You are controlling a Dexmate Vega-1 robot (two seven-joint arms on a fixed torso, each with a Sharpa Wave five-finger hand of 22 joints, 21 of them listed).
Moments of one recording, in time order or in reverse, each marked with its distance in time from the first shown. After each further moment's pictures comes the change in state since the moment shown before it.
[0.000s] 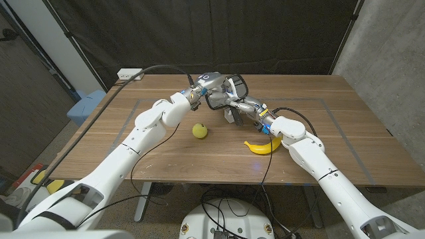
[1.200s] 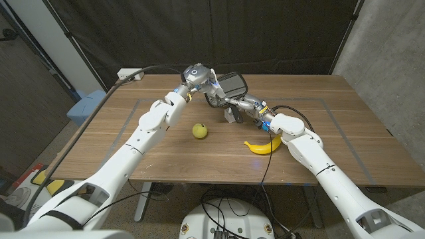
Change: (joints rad) left arm -0.021 -0.039 -0.005 0.072 0.232 0.194 0.189; left_hand -0.003 -0.003 0.007 0.007 -0.007 0.005 -0.006 -0.008 0.001 0.018 -0.007 -0.027 0.013 0.000 0.000 -0.004 0.019 0.000 0.000 0.005 -0.023; right arm 0.042 0.013 0.000 0.059 0.008 0.010 0.025; right_hand 0.008 0.006 0.001 0.004 -0.004 0.000 0.000 0.001 0.005 0.000 0.000 0.000 0.003 0.000 0.000 0.000 0.003 -0.009 0.002 0.020 -0.028
